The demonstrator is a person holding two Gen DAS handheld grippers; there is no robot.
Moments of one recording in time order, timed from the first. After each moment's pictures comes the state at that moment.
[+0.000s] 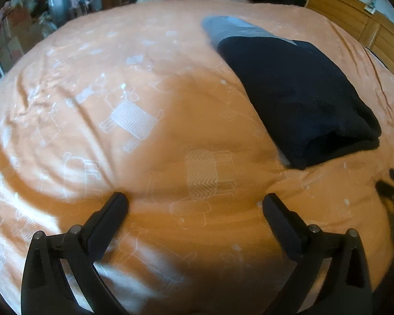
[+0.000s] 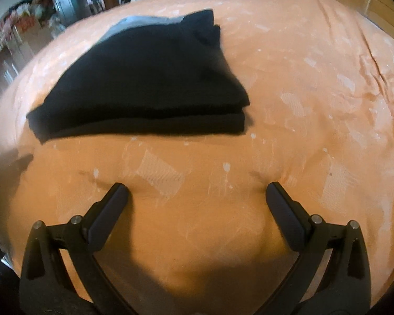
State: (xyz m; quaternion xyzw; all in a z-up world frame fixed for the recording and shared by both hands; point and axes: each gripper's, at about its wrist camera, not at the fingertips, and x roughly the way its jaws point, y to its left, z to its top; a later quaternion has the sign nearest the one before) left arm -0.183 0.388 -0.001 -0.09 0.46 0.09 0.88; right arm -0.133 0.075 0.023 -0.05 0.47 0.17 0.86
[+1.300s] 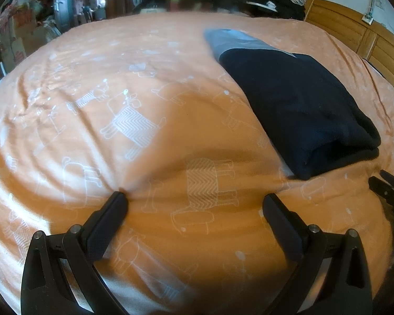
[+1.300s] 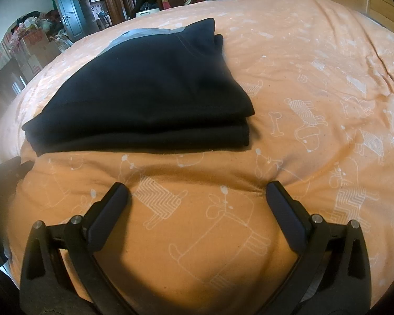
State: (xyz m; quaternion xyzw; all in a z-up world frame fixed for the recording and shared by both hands) left arm -0.182 0.392 -0.006 -0.10 0.43 0.09 0.89; right arm -0.118 0.073 0.009 -0.03 0.44 0.19 0.88
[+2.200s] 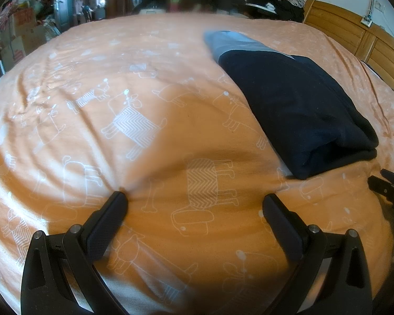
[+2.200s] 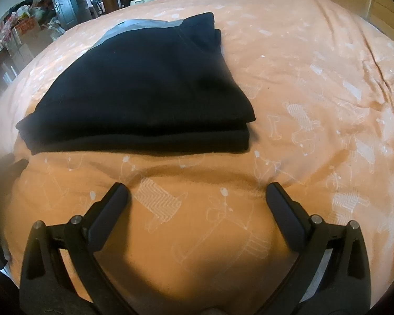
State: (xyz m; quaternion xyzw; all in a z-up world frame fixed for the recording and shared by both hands) left arm -0.191 0.392 -0.004 -0.10 0.43 0.09 0.89; right arm -0.111 0.083 0.017 -0.06 0.46 0.17 0.87
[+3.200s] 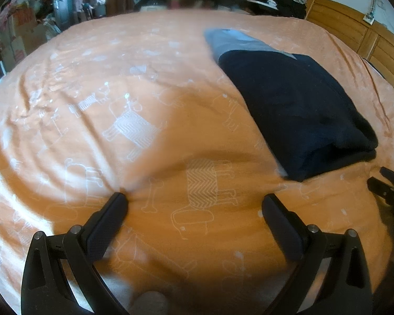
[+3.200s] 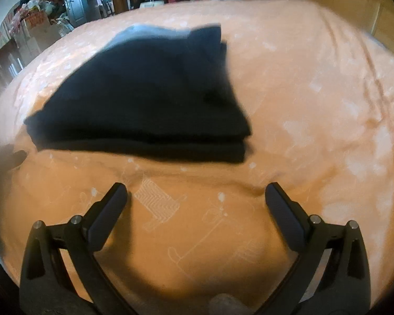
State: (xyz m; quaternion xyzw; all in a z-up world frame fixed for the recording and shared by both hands) left arm -0.189 0.394 0.013 -0.11 0.43 0.09 0.89; right arm -0.122 0.084 0.040 -0.10 0.43 0.18 0.88
